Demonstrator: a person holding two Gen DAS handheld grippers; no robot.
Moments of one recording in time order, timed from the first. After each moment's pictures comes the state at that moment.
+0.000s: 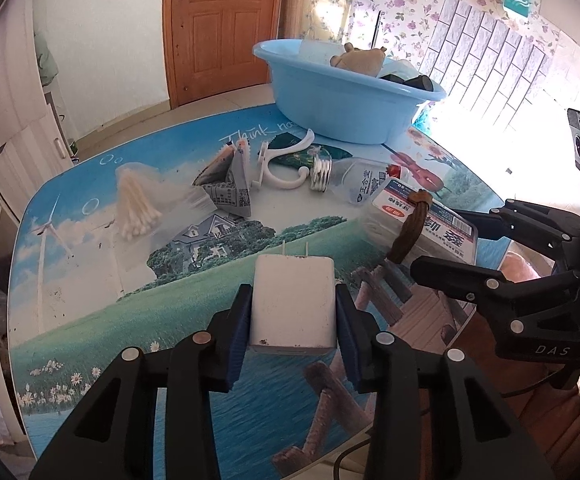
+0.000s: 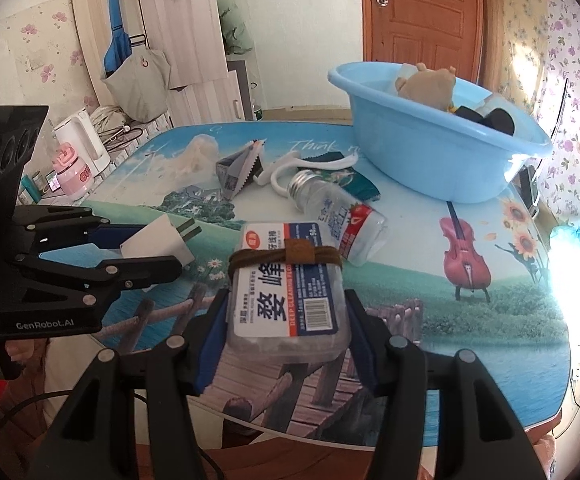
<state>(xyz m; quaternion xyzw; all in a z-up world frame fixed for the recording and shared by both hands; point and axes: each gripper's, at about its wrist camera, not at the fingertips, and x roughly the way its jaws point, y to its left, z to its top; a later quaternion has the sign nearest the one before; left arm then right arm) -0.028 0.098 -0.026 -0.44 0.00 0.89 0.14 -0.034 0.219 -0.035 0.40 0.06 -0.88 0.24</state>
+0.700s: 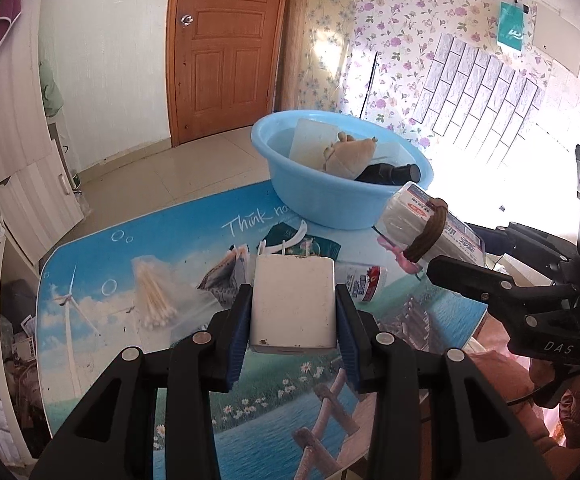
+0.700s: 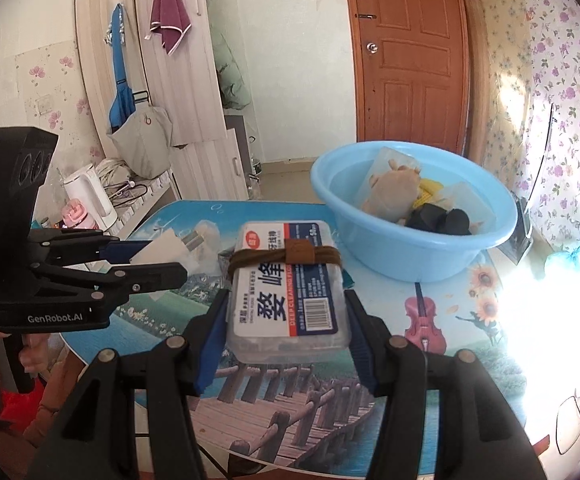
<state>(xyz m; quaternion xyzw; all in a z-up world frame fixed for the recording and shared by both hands) -0.055 0.099 0.040 -0.38 -0.01 0.91 0.15 -0.046 0.246 0.030 0.32 0.02 -0.92 0.24</state>
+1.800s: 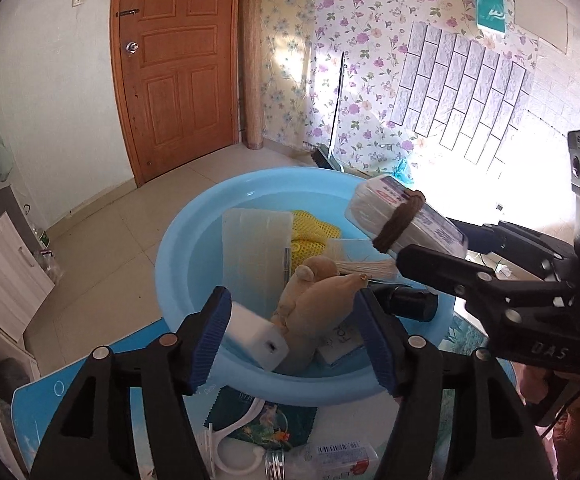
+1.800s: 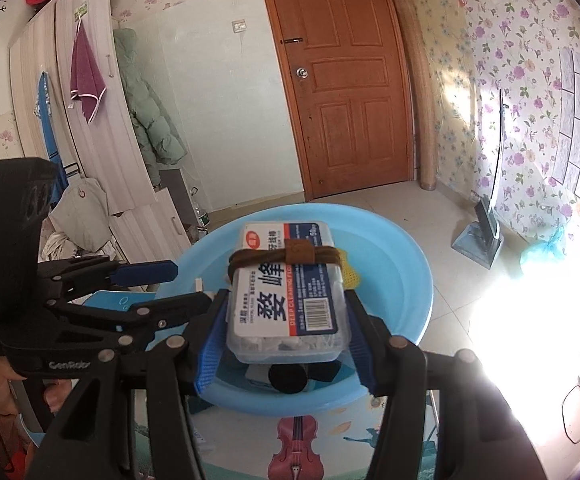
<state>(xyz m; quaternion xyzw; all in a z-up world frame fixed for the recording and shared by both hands) -0.205 0.190 0.059 -0.36 0.04 0.91 0.20 -0.178 0.328 0.044 0.29 -0.05 -0.94 0.17</state>
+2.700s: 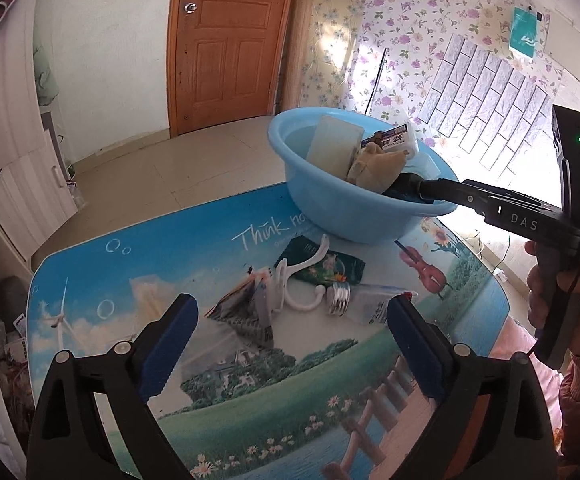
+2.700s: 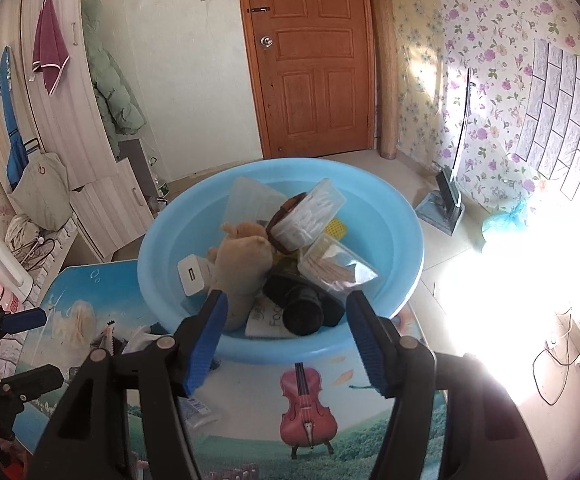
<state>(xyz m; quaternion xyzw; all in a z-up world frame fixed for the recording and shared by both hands) -0.097 0.076 0.027 -0.40 -0.03 0.90 0.15 -0.148 0.296 0.037 0.35 -0.02 -0.93 0.08</state>
